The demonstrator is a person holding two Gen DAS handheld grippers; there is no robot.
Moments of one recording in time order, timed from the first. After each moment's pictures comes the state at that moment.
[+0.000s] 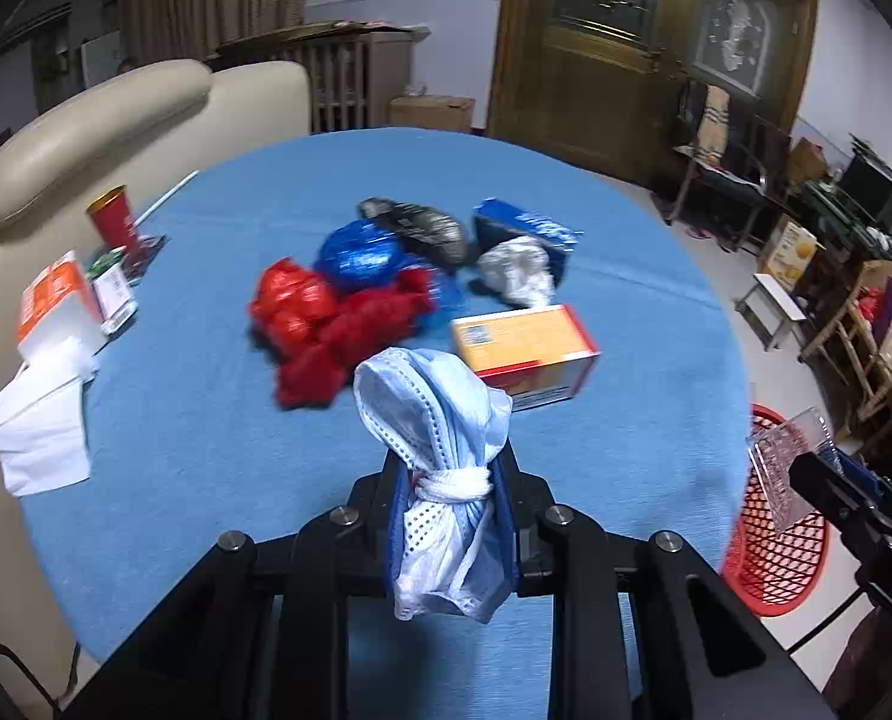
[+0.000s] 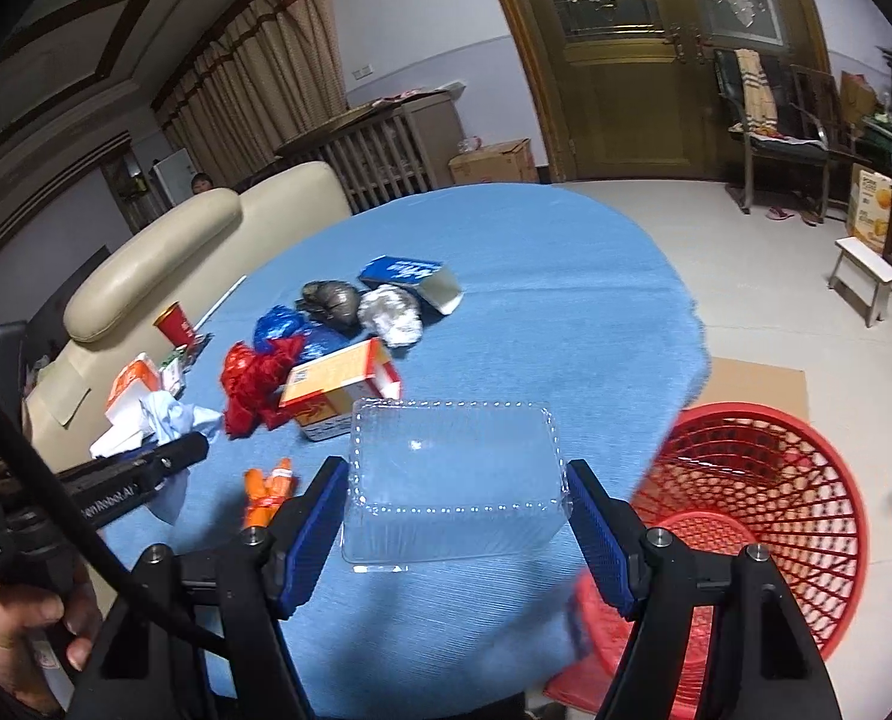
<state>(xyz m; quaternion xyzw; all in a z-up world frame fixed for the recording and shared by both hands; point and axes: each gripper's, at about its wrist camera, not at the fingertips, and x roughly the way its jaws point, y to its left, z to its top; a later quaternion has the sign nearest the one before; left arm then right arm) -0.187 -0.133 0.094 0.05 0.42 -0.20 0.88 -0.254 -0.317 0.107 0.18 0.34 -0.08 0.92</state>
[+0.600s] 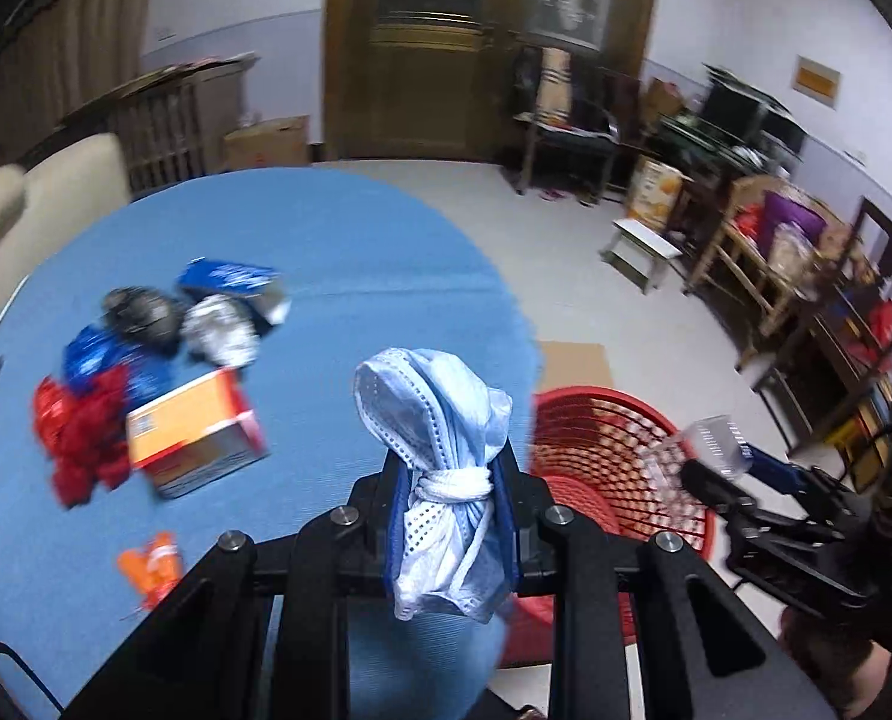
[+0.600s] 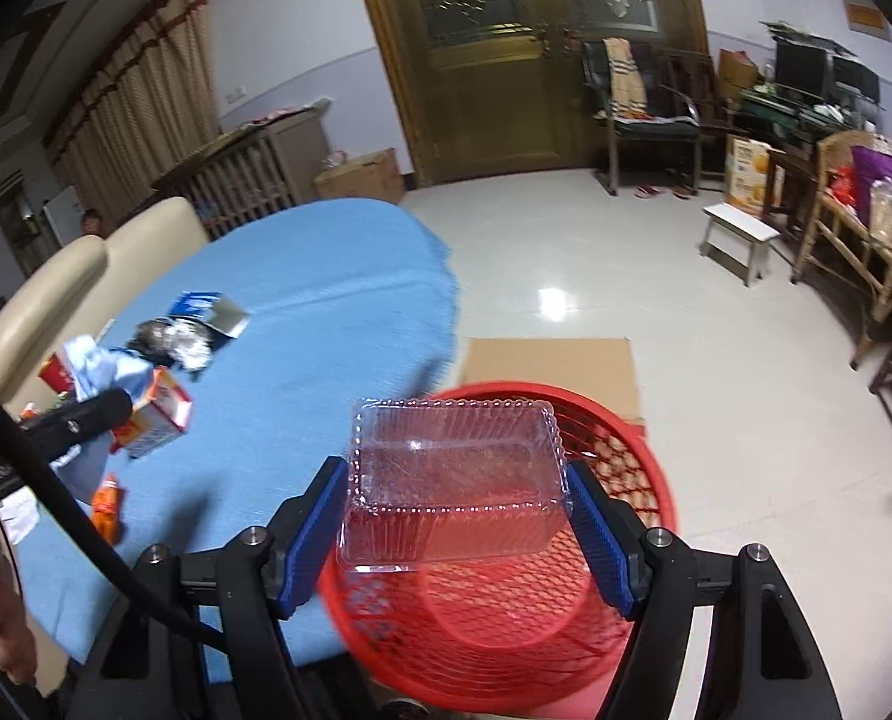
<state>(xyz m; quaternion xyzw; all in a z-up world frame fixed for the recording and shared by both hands) -0.243 -0.289 0.111 0.11 0.39 -0.36 0.84 -0.330 -0.432 0.087 0.20 0.35 -0.23 0.89</state>
